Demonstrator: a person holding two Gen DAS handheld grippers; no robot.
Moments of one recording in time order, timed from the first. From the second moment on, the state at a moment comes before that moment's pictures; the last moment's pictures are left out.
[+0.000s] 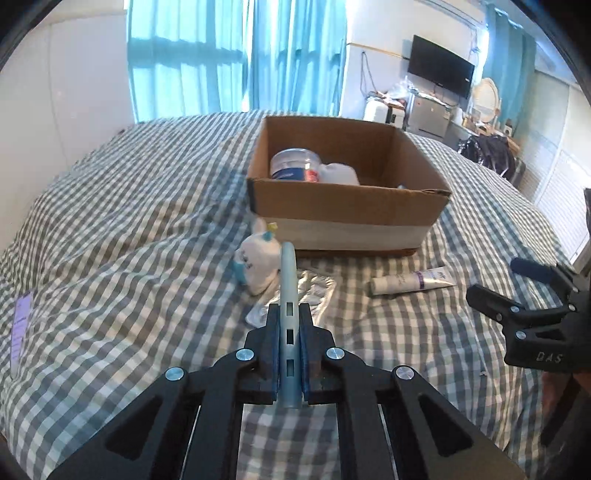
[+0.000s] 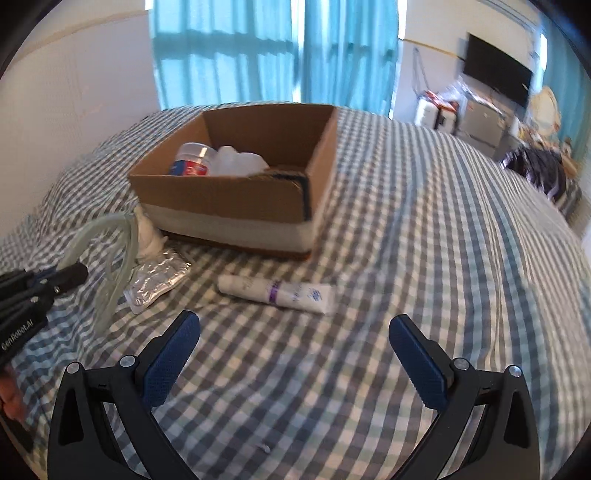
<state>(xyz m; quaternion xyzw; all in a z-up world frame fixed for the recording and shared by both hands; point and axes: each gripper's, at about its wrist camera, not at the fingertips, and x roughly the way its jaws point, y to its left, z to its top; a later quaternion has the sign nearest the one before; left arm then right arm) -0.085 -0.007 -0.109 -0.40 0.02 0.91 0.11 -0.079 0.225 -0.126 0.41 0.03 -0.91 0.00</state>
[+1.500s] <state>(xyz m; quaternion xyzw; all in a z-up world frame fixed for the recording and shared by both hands) -0.056 -0.008 -0.093 -0.41 -0.02 0.90 0.17 -0.061 0.193 -0.116 0.43 0.06 -0.89 0.10</state>
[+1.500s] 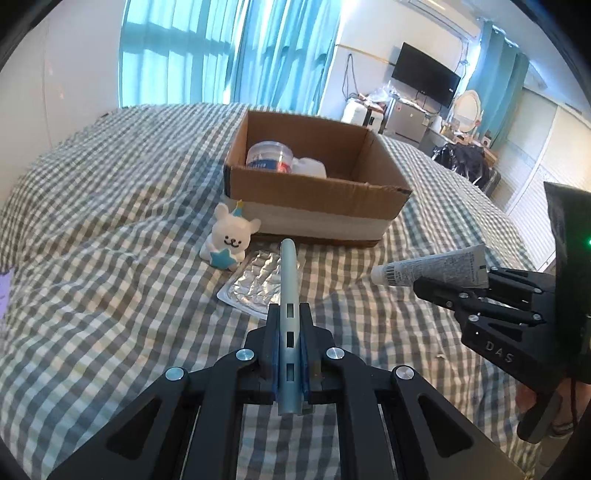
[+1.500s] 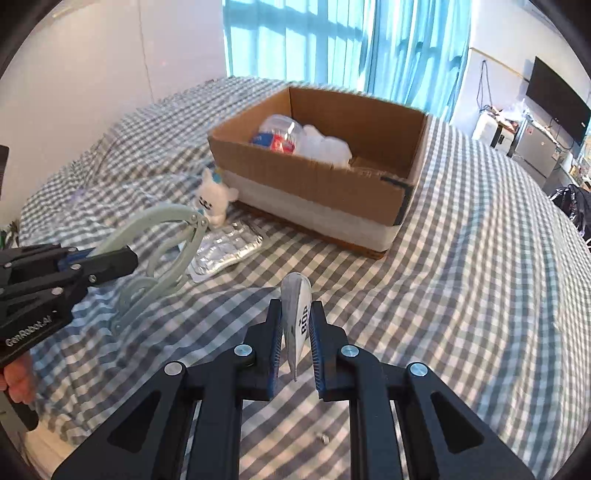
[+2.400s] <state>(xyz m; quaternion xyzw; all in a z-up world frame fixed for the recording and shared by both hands) -0.069 0.014 0.042 -0.26 -0.01 0.95 0.17 -0.029 0.186 0.028 0.29 0.07 -0.95 0.08</state>
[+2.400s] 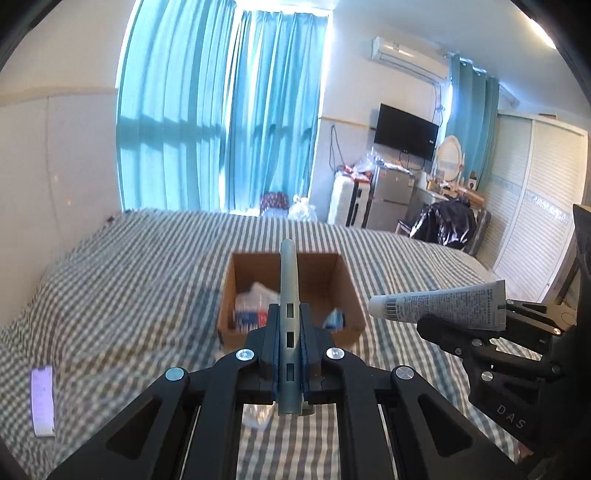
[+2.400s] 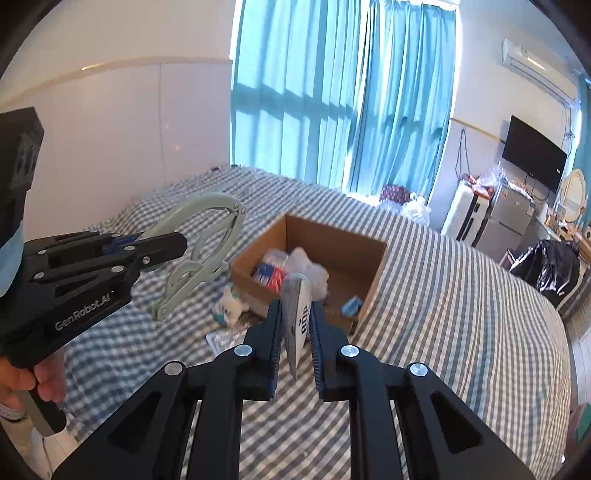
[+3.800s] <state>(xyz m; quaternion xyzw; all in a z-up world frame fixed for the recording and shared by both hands) -0.281 0.084 -0.093 -0.37 0.03 0.91 0.18 -0.300 0.270 -0.098 0.41 0.01 -0.91 0.07</state>
